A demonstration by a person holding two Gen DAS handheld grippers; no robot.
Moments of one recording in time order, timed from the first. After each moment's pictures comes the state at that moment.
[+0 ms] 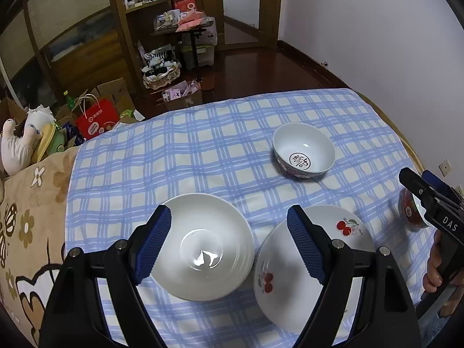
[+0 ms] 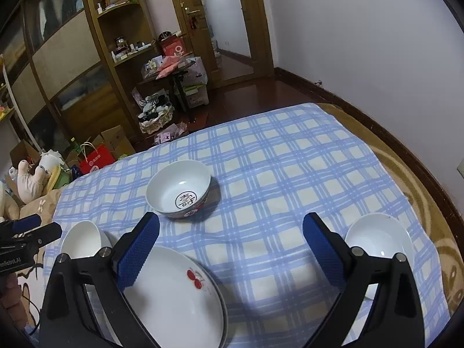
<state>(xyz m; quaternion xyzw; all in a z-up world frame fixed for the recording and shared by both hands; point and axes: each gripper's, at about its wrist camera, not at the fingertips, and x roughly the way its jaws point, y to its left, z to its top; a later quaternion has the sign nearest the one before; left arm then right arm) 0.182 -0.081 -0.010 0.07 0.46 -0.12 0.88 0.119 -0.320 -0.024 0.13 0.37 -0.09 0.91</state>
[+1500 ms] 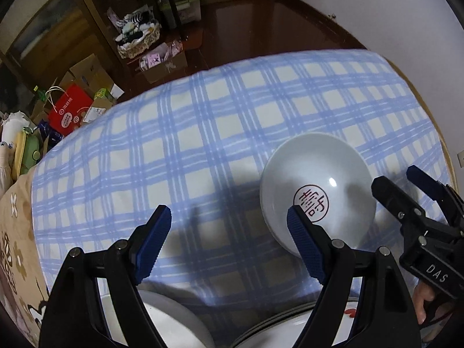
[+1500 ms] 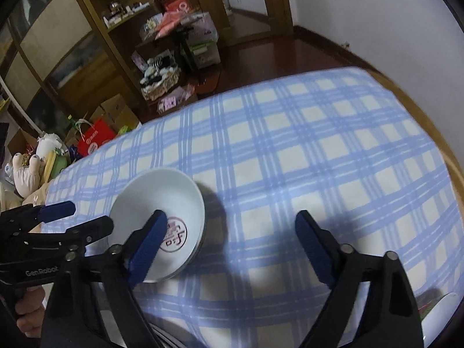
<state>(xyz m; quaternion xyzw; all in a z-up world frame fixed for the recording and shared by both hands) 0.329 -0.180 -0.097 0.12 0.57 -0.12 0.80 0.263 -0.346 -0.105 0.16 0.48 -0.03 0.86</state>
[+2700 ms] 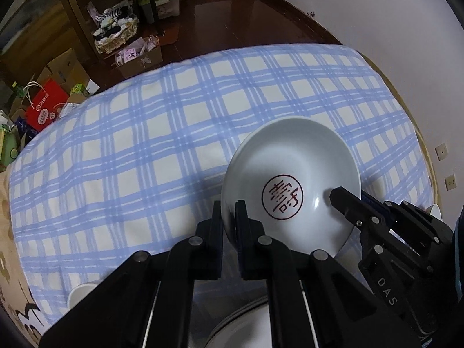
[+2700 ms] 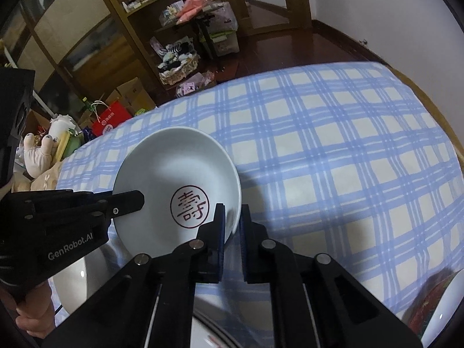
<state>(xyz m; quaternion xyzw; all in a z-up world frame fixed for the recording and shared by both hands) 0.312 -0.180 -0.092 0.09 0.58 -0.17 0.79 0.245 -0.307 -0.101 0.14 0.48 0.01 0.86</state>
